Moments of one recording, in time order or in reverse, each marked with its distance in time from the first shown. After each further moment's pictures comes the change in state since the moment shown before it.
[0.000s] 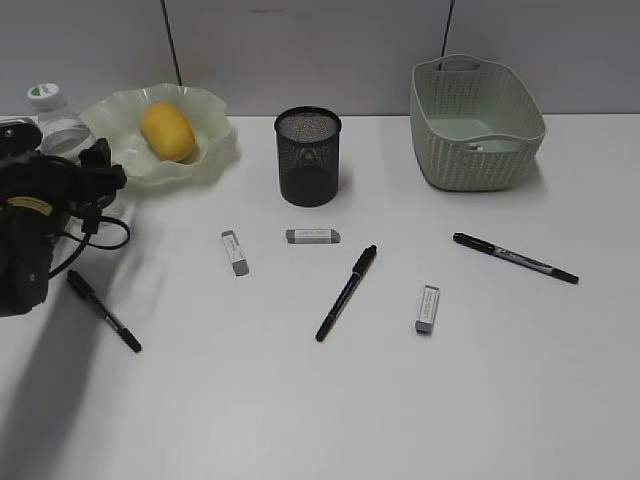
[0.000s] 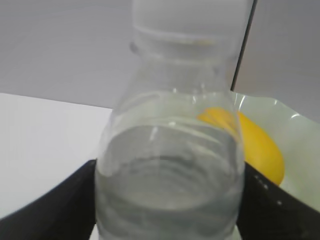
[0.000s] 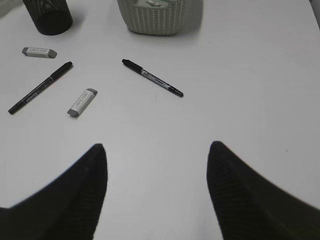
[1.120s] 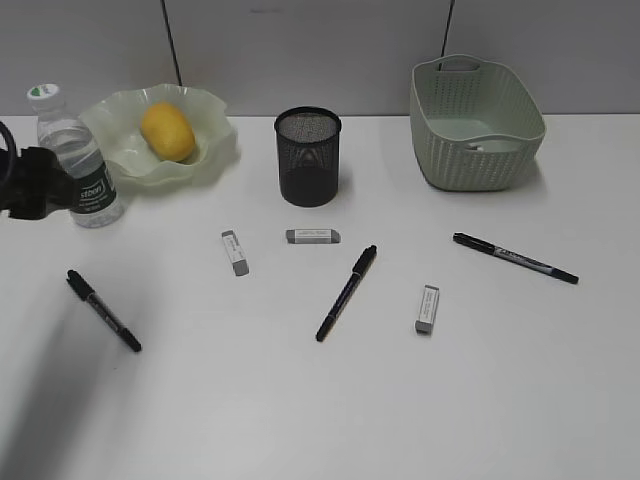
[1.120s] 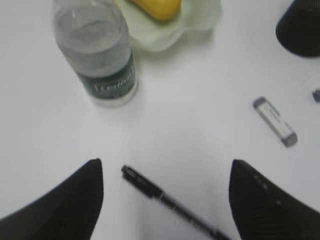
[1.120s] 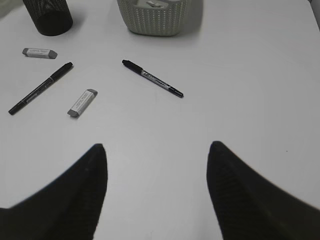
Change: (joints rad) left arm 0.000 -0.807 0.047 0.283 1.482 -0.001; right arm 0.000 0.000 0.000 0.000 -0.001 0.000
